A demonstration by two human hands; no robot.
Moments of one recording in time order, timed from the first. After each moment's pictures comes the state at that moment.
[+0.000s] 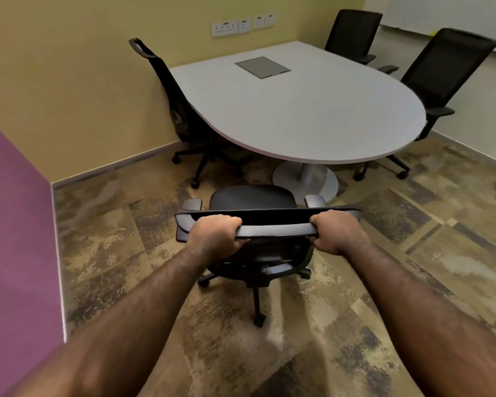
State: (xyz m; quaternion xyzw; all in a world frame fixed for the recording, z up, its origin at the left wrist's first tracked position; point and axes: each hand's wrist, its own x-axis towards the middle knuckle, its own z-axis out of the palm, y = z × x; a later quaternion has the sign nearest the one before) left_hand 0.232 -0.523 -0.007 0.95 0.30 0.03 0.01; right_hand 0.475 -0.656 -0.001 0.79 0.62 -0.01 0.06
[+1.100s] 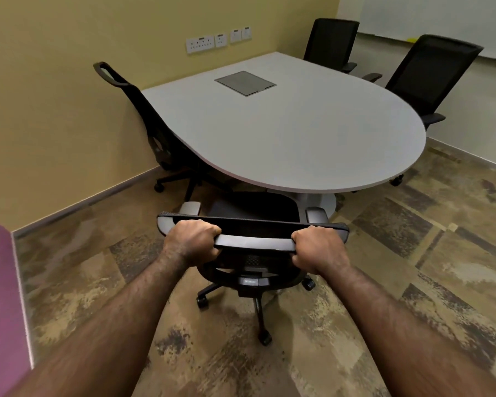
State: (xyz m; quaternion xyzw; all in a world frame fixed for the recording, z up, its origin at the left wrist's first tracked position) left_hand 0.259 -0.260 -0.011 0.97 0.25 -0.01 -0.06; right_hand 0.464 -0.450 -0.011 0.82 0.57 0.03 0.04
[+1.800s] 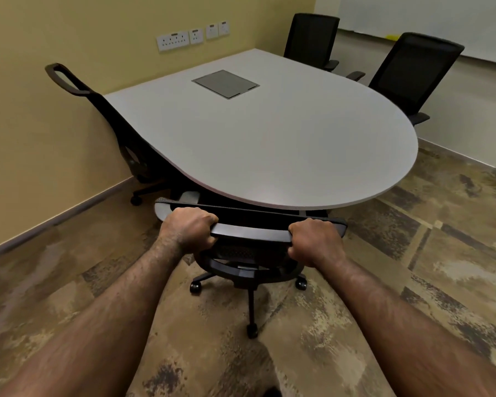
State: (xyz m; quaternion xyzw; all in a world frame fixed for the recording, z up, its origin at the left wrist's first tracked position) left_hand 0.353 -0.122 -0.010 0.98 0.20 0.01 -0.06; right_hand 0.530 -0.332 -0.009 0.86 0.52 0.00 0.04
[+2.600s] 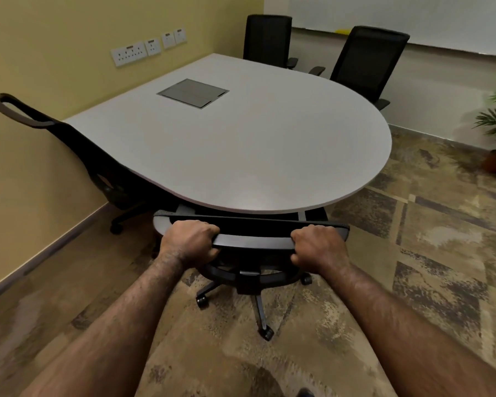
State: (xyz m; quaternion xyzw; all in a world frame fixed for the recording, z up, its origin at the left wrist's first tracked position) left_hand 0.343 -0.037 -0.010 0.99 0.11 0.03 -0.05; right_hand 0.486 -0.276 -0.010 0.90 0.44 0.02 0.06
